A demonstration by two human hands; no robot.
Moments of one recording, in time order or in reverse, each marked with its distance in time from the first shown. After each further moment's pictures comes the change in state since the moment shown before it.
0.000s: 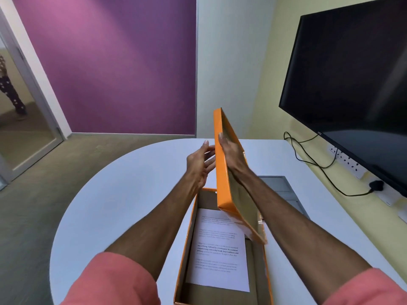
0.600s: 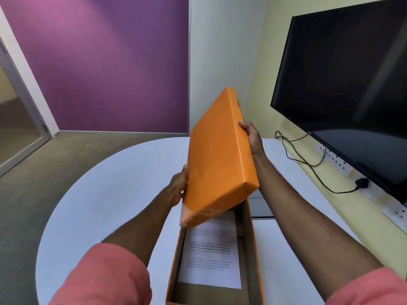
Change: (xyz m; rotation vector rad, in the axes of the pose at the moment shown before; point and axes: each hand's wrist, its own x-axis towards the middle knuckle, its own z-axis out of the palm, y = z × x) left_hand 0.012 -0.034 -0.066 0.450 0.035 -0.363; right_hand 0.005 -0.028 -0.059 0.620 0.002 0.237
